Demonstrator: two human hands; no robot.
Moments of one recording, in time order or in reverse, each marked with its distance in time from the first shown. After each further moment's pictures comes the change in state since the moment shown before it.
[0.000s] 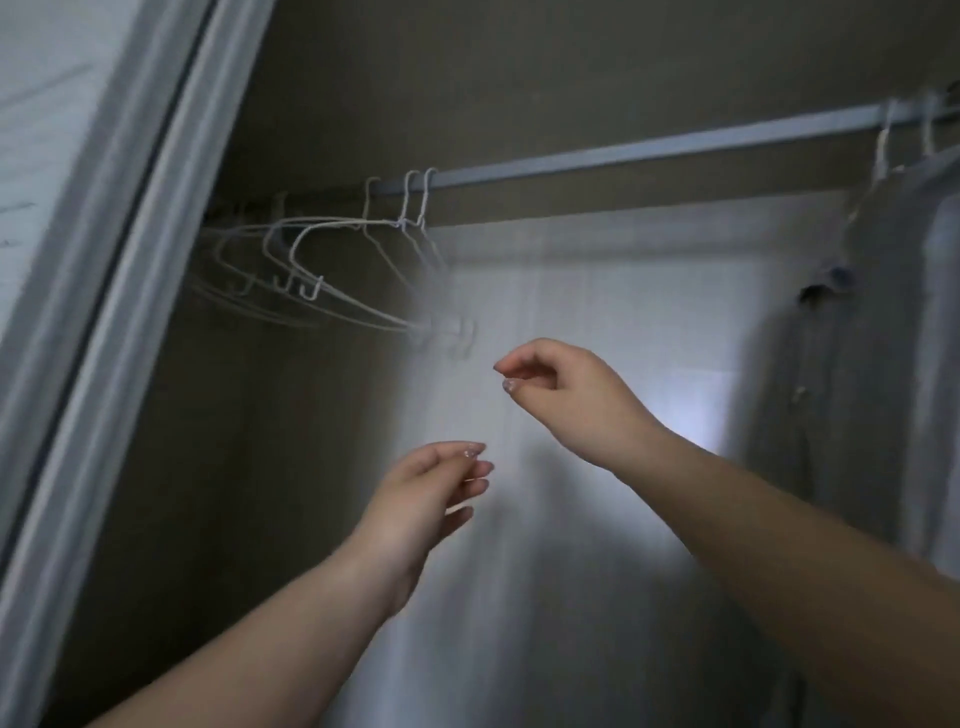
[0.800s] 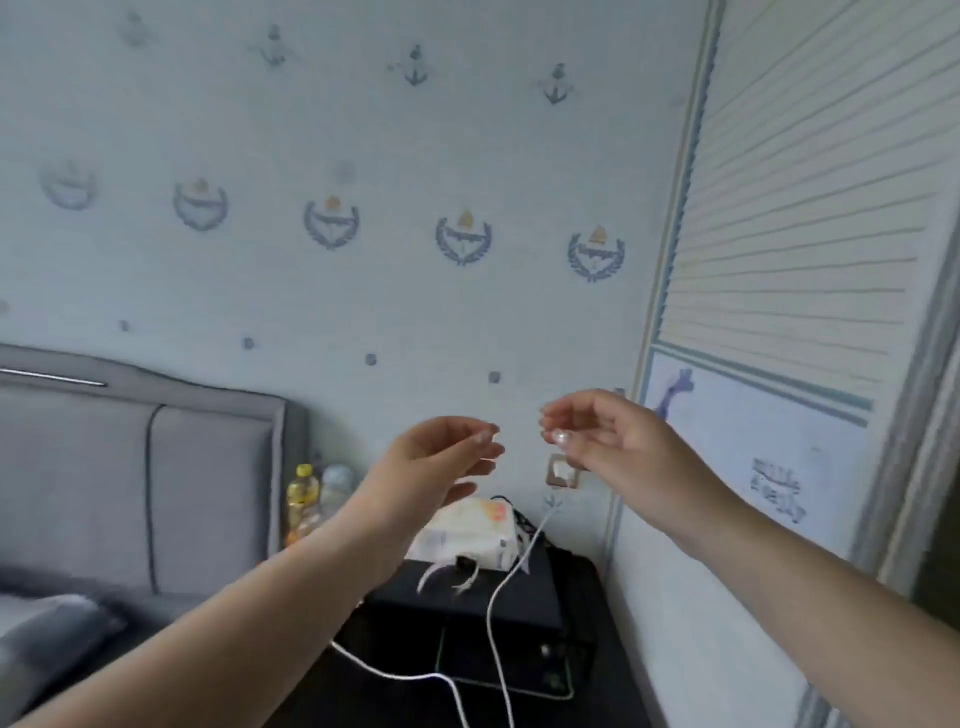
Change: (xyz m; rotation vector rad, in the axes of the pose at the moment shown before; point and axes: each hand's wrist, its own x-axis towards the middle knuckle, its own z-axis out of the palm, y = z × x) left_hand -0.502 0.233 -0.240 0.653 0.940 0.063; right_hand -0.235 -0.378 0.228 1.124 -0.801 -0.266
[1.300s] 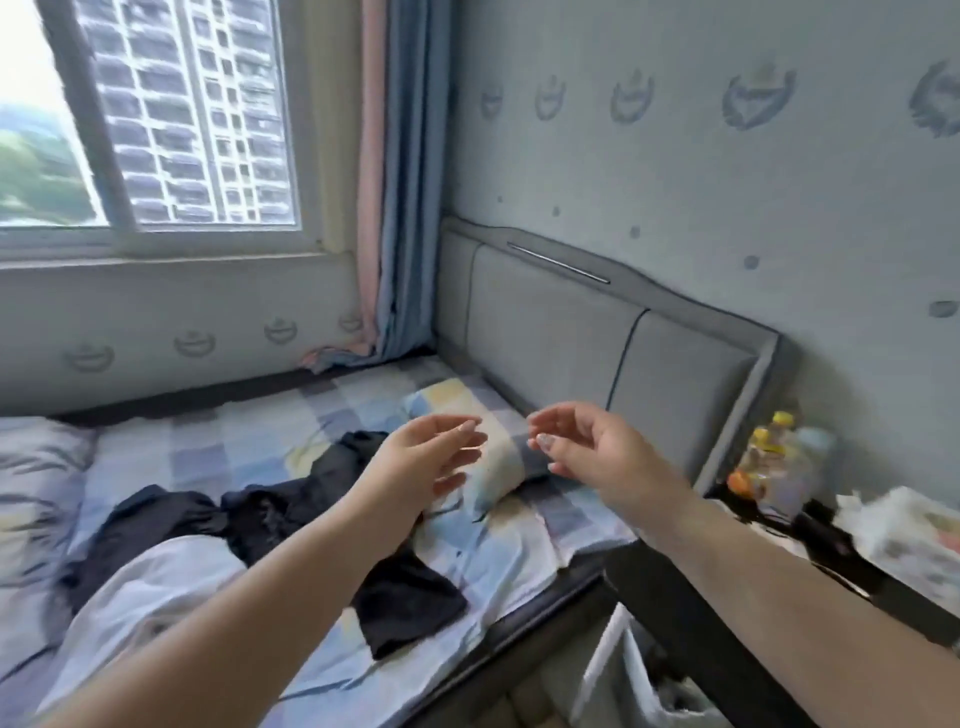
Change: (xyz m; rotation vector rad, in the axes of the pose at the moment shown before) left_hand -0.269 0.005 -0.362 0.081 0.967 -0.158; right_hand 0.003 -0.081 0.459 0.425 -0.825 -0.100
